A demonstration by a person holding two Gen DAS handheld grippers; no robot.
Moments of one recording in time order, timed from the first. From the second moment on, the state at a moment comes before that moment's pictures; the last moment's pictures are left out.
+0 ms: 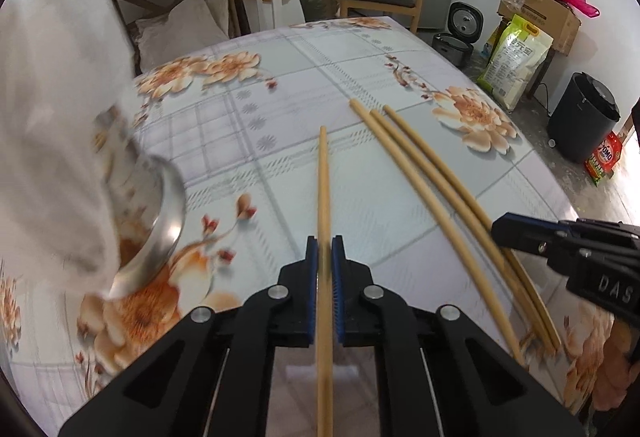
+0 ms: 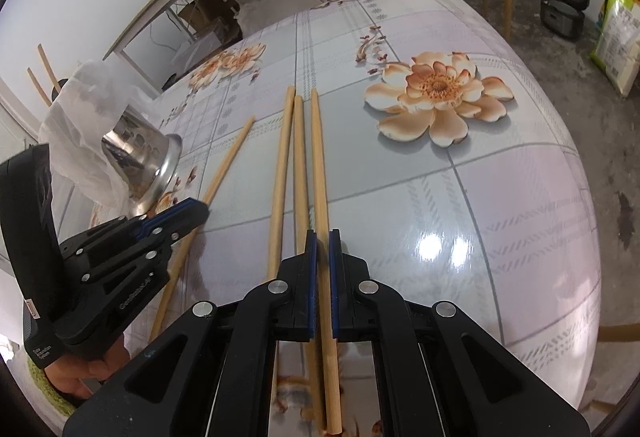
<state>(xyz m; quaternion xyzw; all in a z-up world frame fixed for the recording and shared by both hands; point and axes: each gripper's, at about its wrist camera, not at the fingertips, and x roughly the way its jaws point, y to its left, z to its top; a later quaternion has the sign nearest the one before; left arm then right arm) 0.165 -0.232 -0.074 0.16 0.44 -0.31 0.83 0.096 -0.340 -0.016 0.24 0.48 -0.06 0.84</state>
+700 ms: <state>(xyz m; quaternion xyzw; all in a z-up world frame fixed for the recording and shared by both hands) 0.150 -0.168 -0.056 0.14 0.47 -0.34 0.80 0.072 -0.326 -0.015 0.25 0.50 -0.04 0.83</state>
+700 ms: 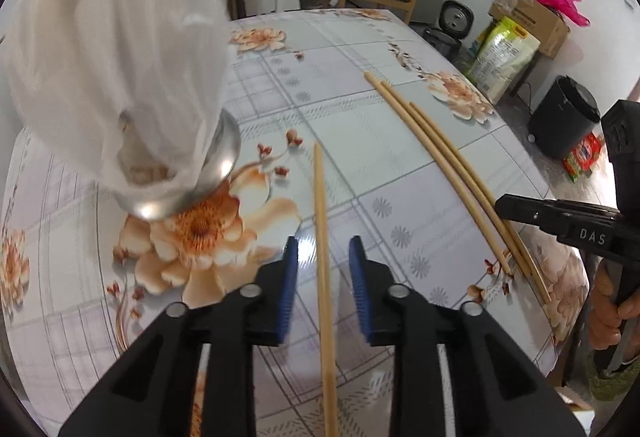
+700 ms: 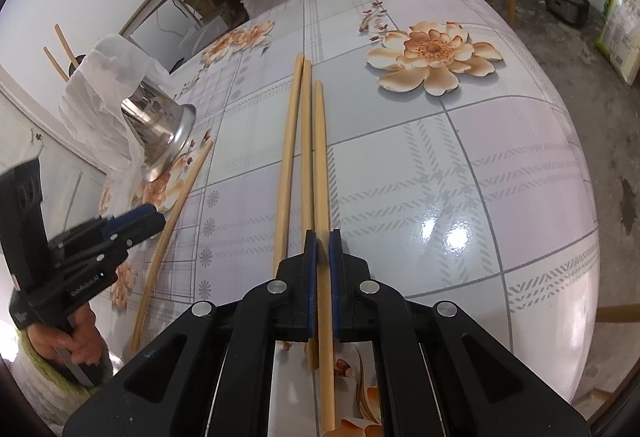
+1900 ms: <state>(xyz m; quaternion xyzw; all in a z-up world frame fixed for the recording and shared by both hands) 0.186 -0.207 -0.071 0.18 0.47 -0.31 0.81 0.075 -0.326 -0.014 0.23 0.51 -0.05 0.83</state>
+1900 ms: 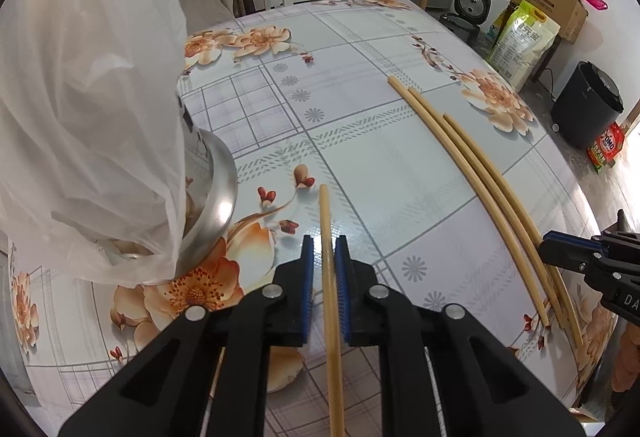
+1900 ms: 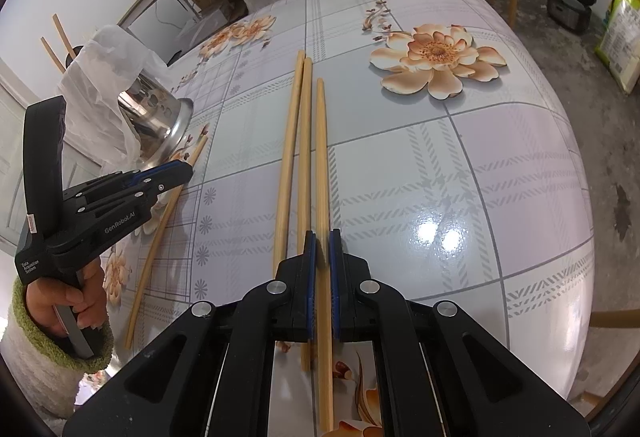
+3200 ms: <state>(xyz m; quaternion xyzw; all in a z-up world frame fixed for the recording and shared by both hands) 0.192 -0.196 -0.069 0.15 0.49 -0.31 0.80 0.152 -0.324 -0.011 0.11 0.53 -0.05 0.84</state>
